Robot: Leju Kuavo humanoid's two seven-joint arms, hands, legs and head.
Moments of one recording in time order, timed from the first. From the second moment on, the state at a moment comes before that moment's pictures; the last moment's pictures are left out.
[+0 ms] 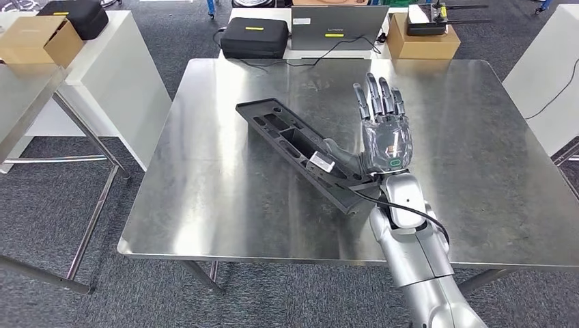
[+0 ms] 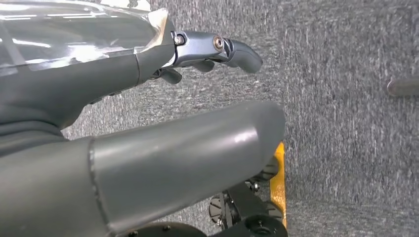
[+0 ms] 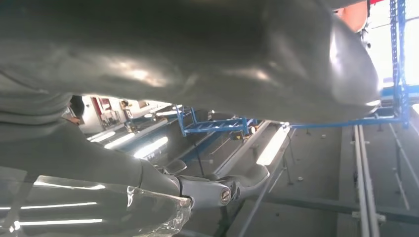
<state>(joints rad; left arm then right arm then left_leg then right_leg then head) -0.04 -0.08 0.76 -0.26 -0.62 -0.02 -0.33 -0.54 0.00 0.35 -1.25 1.51 -0.39 -0.03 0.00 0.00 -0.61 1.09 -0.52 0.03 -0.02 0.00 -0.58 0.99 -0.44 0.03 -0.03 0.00</state>
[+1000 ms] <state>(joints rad) -0.05 -0.08 0.79 -0.26 -0.65 -0.03 -0.34 -0.56 -0.03 0.34 -1.24 1.49 -0.39 -0.03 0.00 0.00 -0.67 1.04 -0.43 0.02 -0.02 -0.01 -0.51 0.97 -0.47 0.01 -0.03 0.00</state>
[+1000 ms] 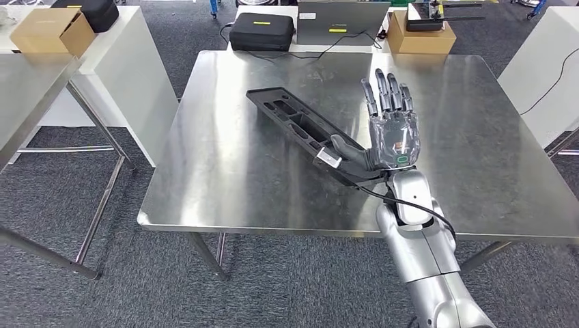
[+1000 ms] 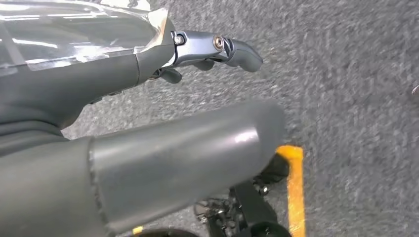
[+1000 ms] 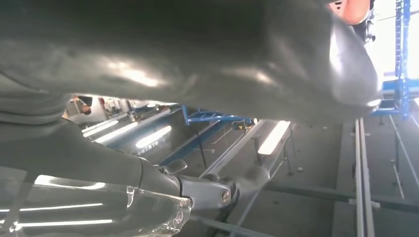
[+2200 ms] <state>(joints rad) -0.06 -0.08 0.79 -0.26 -0.68 -0.03 -0.34 -0.57 -0.03 0.34 -1.21 1.48 -0.40 -0.02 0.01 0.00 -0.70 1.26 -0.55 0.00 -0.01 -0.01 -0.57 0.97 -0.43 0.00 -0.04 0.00</state>
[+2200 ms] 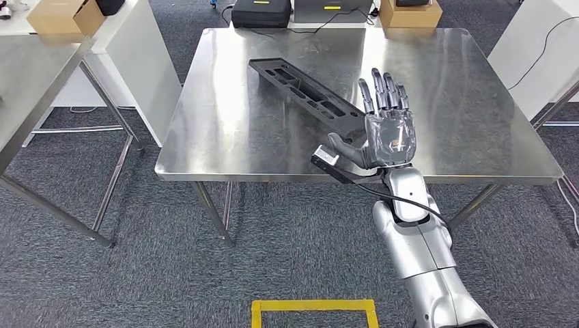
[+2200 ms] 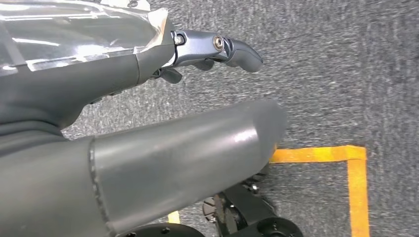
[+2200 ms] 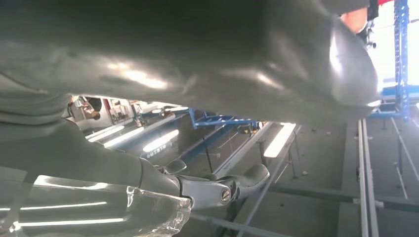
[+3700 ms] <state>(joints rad) -0.08 -0.09 0.80 -0.26 -0.69 -0.04 -0.34 -0.57 -0.03 0.34 -1.19 1.48 -0.40 -0.03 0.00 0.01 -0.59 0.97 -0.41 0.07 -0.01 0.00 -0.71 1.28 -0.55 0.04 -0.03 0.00</state>
